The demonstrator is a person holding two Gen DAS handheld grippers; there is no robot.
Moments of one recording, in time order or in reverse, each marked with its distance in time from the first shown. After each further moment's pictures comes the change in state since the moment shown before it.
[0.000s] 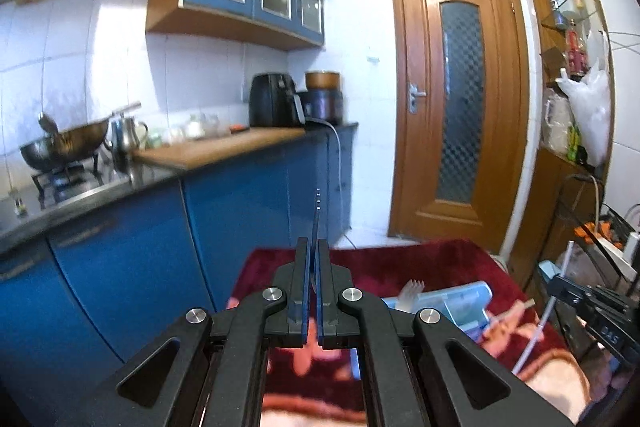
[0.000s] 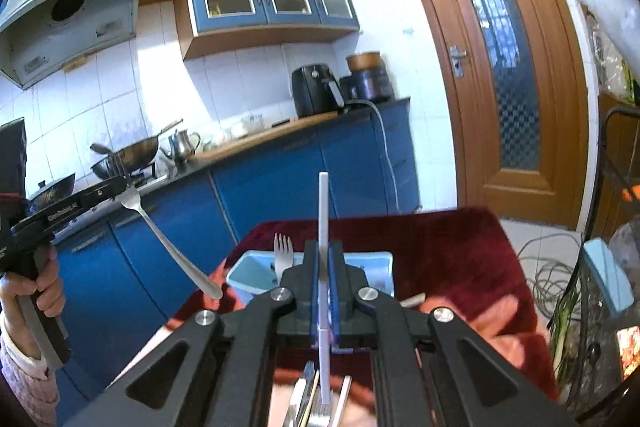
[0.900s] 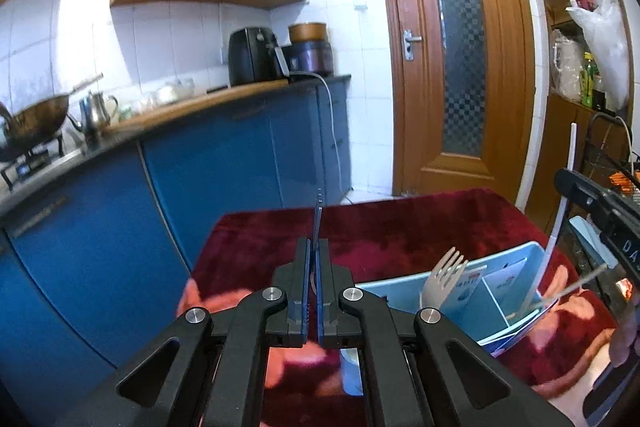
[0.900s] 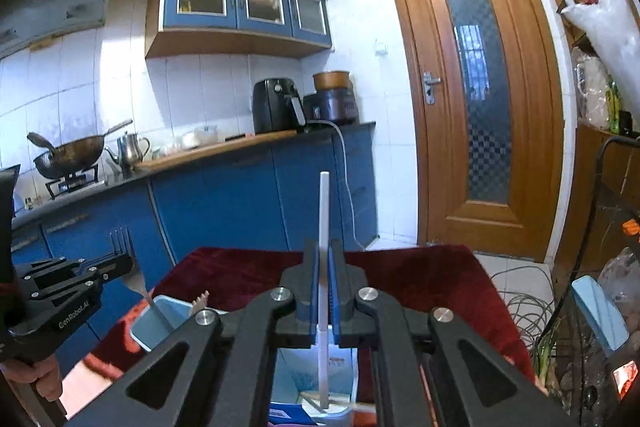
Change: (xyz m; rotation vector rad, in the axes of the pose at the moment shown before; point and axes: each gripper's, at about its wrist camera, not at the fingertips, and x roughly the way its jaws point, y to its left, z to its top) left arm 0.127 -0.049 -0.060 0.067 0.157 -0.001; right arm 0.091 -0.015 0.000 -0.070 -0.069 -0.170
